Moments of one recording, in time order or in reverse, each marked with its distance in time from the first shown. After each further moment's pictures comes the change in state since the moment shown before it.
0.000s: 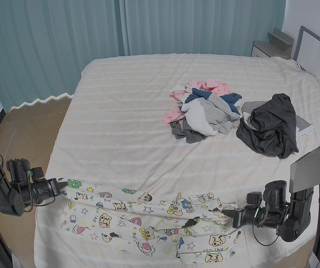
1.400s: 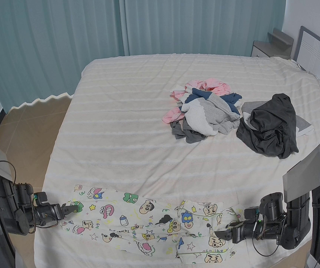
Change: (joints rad) left arm 0.048 0.233 0.221 -0.296 -0.026 0.098; right arm 0.047 0.063 0.101 -0.002 -0.002 0.000
